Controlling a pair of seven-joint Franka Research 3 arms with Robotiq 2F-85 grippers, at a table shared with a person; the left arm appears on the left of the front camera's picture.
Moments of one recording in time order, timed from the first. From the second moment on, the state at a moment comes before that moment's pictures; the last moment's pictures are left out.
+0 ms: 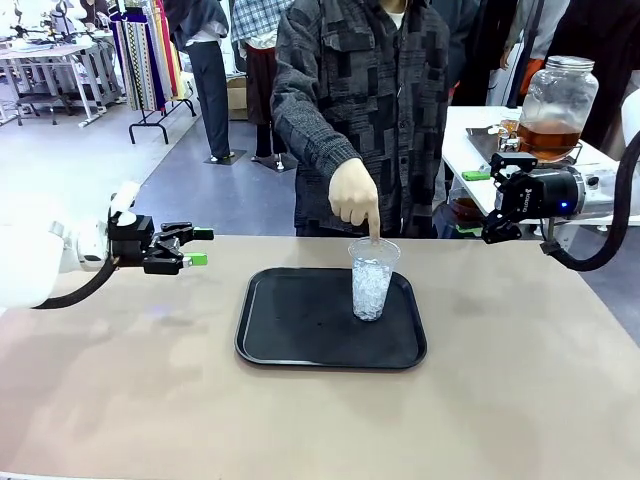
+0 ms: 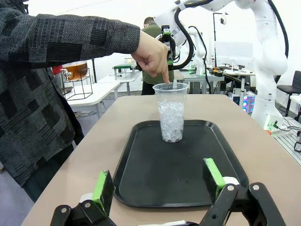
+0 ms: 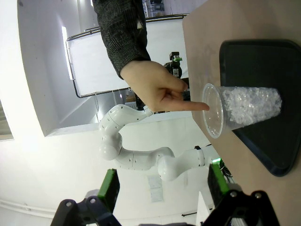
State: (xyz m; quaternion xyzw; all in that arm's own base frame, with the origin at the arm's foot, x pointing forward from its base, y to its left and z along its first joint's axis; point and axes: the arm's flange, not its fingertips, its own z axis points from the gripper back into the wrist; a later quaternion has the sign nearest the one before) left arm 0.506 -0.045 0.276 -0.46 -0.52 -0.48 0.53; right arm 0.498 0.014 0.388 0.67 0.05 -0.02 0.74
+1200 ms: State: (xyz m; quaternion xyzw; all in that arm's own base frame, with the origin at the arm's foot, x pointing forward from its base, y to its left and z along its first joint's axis) left arm 0.506 -0.046 0.276 -0.46 -0.52 -0.48 0.53; right arm 0.492 0.011 0.379 0.64 -0.12 0.28 0.70
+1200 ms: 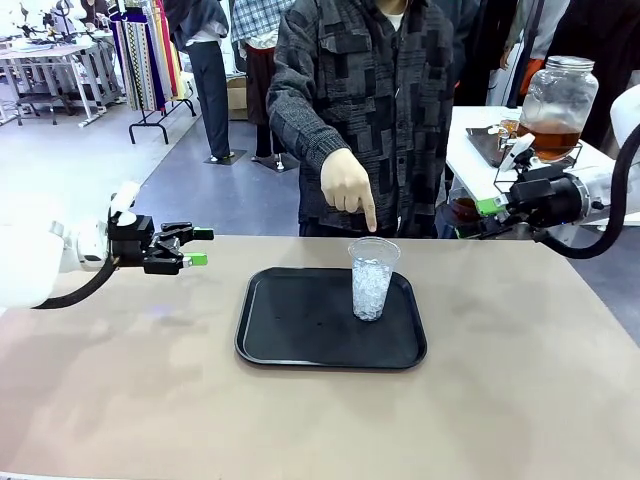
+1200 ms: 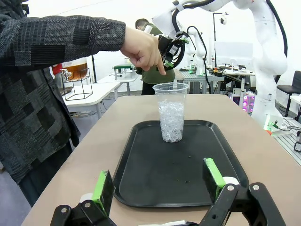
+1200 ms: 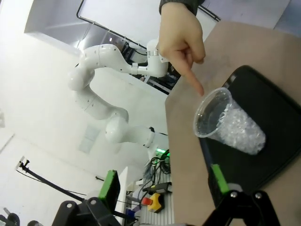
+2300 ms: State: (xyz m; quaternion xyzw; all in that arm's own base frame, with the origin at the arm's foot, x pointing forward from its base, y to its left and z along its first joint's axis) left arm 0.506 -0.046 0.276 -0.46 -0.52 -0.48 0.53; right arm 0.499 0.016 0.358 0.55 -0.36 0.46 0.60
